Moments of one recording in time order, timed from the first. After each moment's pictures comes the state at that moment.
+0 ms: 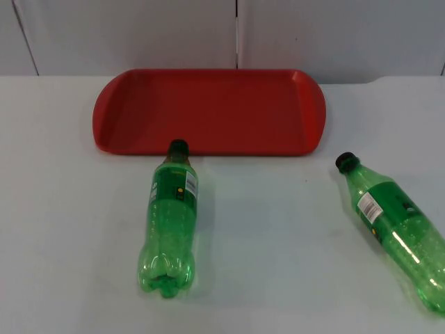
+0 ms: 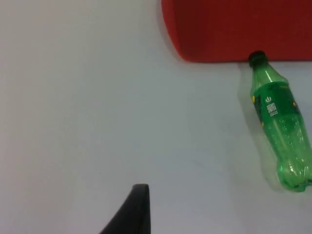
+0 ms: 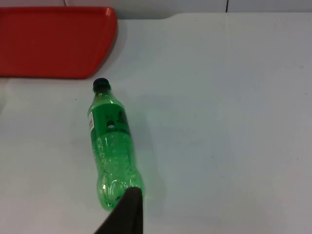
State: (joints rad) right arm 0.09 0.00 -0.52 -0.02 1.08 0.03; left arm -0.04 0.40 -0.61 -0.09 0.96 0.00
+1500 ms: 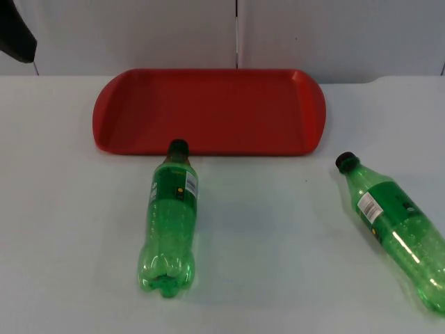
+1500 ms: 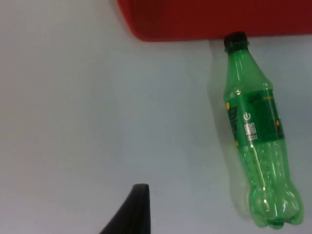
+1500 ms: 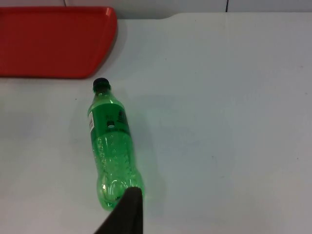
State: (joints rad) right arm 0.09 0.00 -0.52 -0.02 1.08 0.03; left arm -0.04 1.27 -1.02 -0.30 0.86 0.17
